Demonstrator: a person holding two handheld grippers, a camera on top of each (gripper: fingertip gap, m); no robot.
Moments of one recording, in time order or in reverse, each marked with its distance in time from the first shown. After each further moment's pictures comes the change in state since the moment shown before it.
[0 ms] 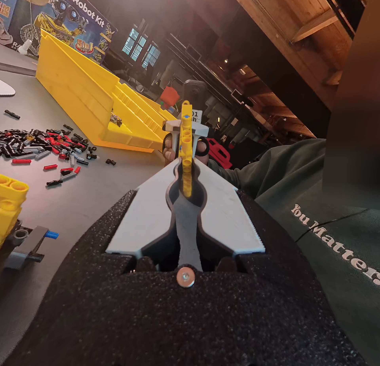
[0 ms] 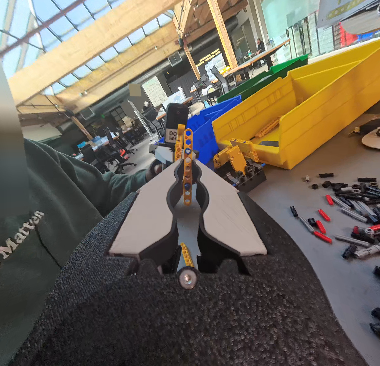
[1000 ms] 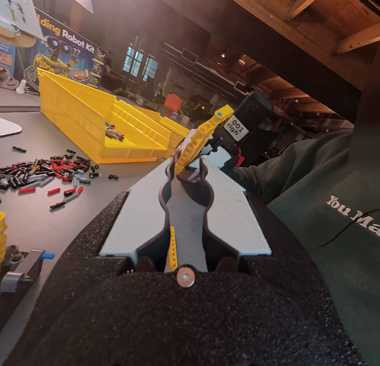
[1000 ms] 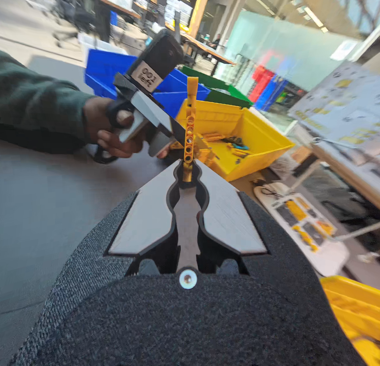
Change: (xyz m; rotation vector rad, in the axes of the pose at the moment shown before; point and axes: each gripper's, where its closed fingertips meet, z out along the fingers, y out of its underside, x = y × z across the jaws) left arm 0.017 0.001 0.003 0.022 0.001 0.186; right arm -0.022 0.025 0.016 -0.218 0.301 -0.867
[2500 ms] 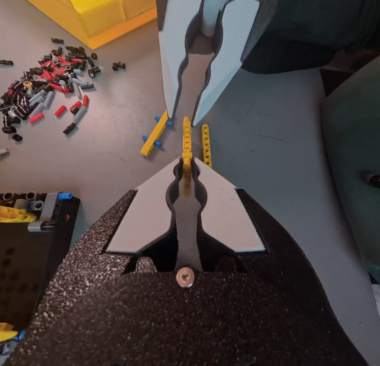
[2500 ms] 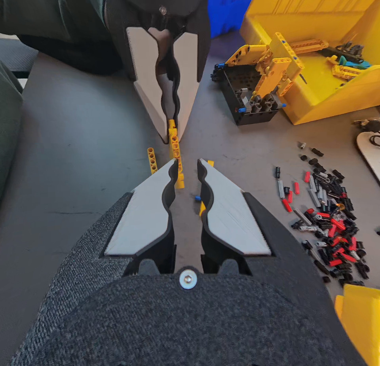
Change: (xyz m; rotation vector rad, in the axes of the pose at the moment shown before) left arm -0.033 0.114 -0.019 -0.771 -0.232 0.358; right arm -0.040 0.082 -0.005 -0.347 -0.390 0.120
